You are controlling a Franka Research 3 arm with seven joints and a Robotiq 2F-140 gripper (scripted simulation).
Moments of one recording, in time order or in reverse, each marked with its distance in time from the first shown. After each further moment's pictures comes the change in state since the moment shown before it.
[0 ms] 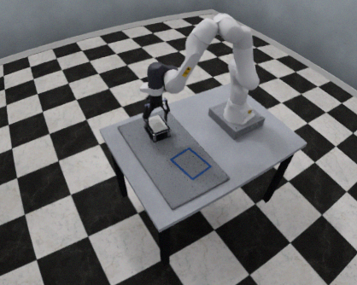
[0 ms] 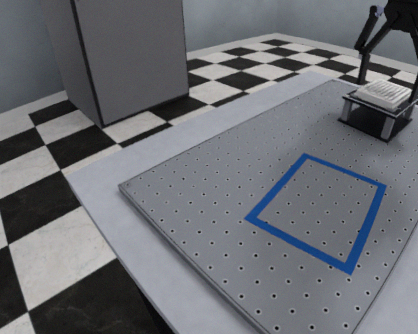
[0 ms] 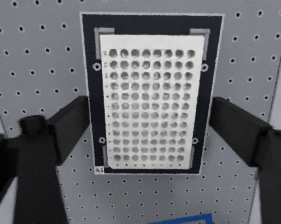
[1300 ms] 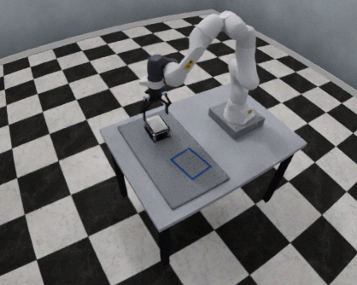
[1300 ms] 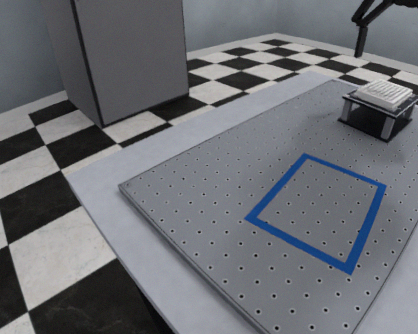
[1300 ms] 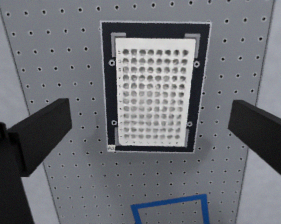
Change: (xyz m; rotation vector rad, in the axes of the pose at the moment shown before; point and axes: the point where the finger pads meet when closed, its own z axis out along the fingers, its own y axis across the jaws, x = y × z) arm 0.000 -0.005 -0.045 0.017 0.000 -0.005
